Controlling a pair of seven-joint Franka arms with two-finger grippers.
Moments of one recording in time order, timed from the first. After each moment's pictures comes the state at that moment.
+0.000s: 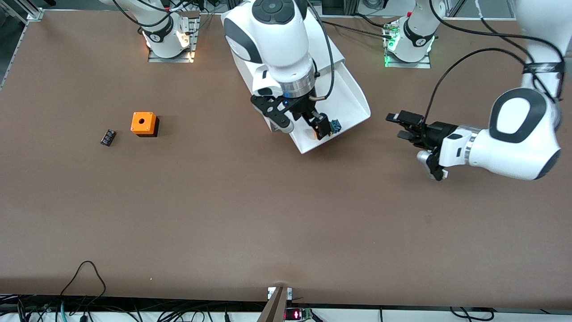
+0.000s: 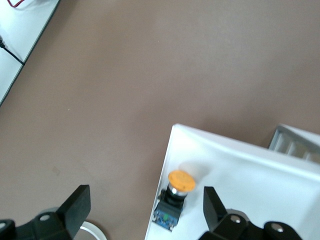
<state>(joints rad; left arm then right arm) 0.25 0.41 -0.36 -1.56 -0.56 1.41 0.38 0.76 0.67 0.12 -0.97 -0.05 1.92 1.70</state>
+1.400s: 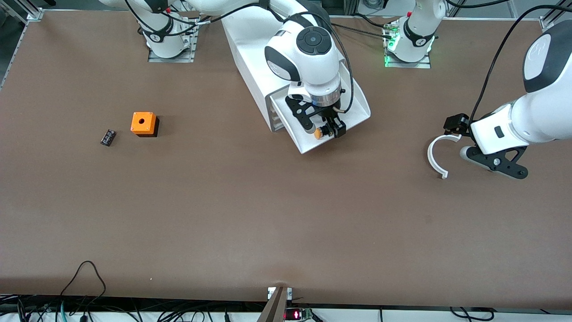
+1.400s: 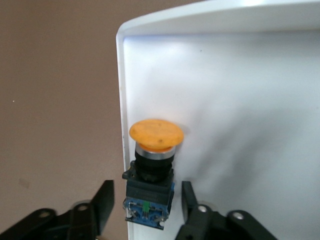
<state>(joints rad) 0.20 0.35 -0.40 -1.32 0.11 1.40 0.17 0.85 0.83 0.12 -0.97 -0.03 2.04 1.97</state>
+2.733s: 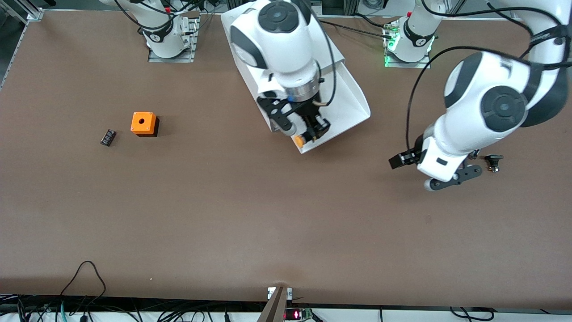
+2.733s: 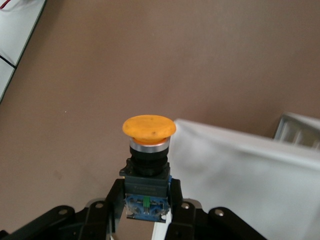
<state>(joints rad) 0.06 0.38 -0.42 -1.51 0.10 1.80 -0.75 0.73 0.70 0.11 -0.94 -0.01 1.89 1.65</state>
